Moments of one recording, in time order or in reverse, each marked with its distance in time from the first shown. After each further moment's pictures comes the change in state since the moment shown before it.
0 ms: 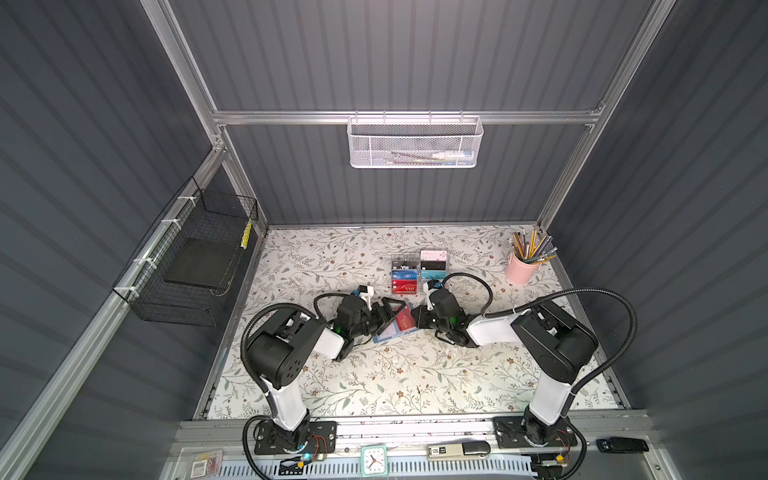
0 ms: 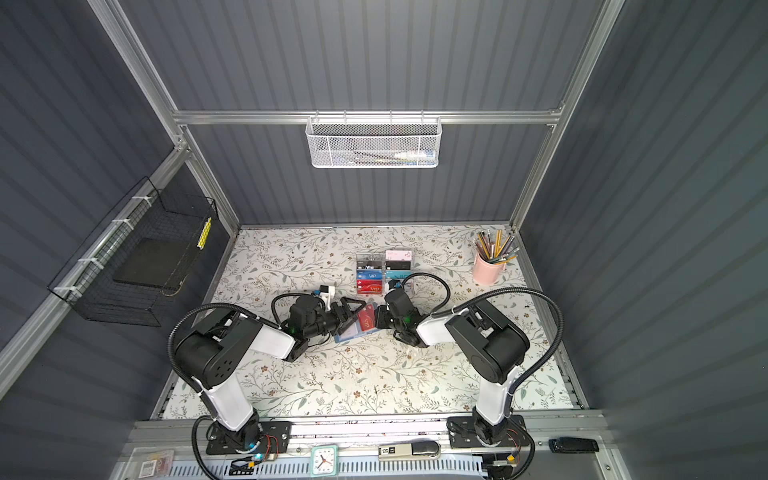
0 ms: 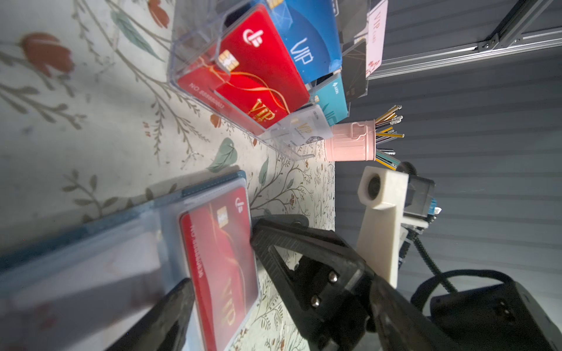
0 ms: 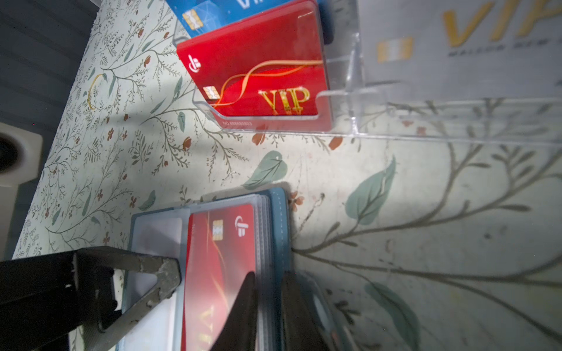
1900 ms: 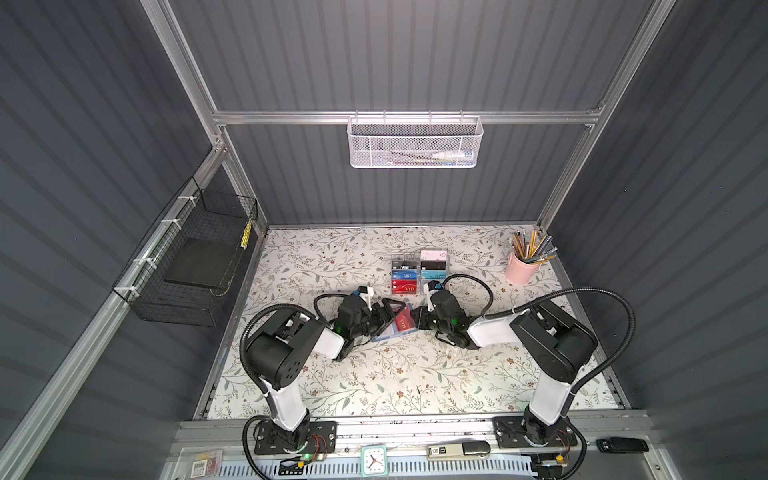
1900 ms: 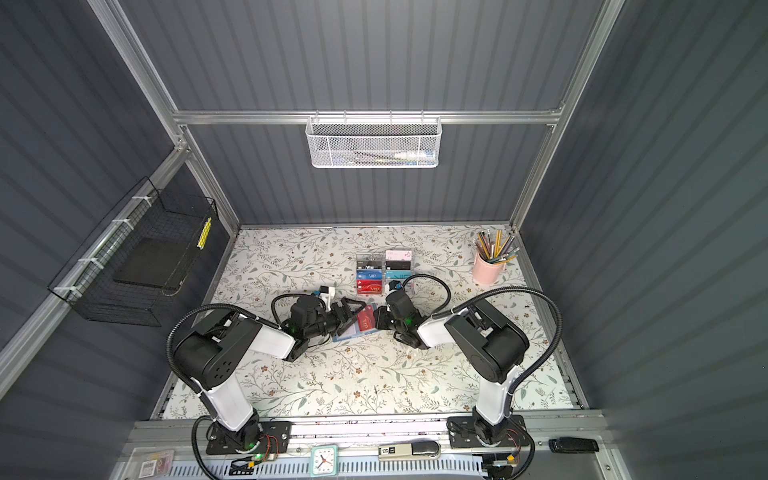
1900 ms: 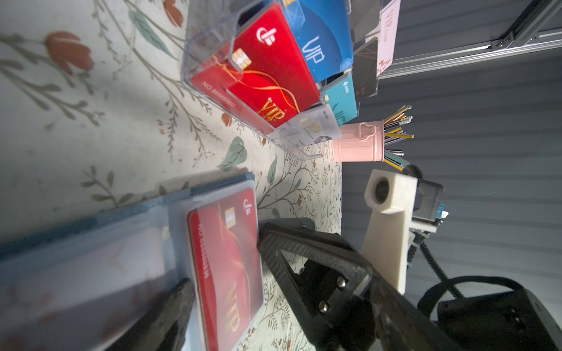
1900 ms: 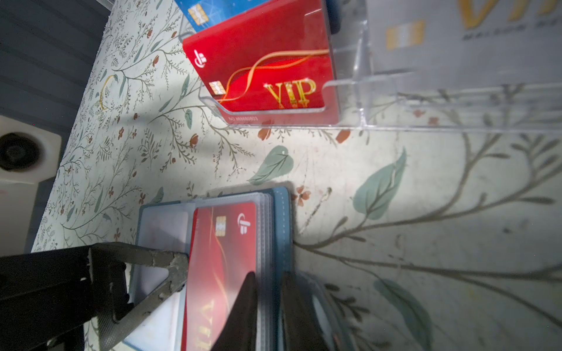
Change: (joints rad) left arm -0.003 0.016 0.004 -0.023 -0.014 0.010; right arm -0.001 0.005 -0.018 0.041 -0.026 0.018
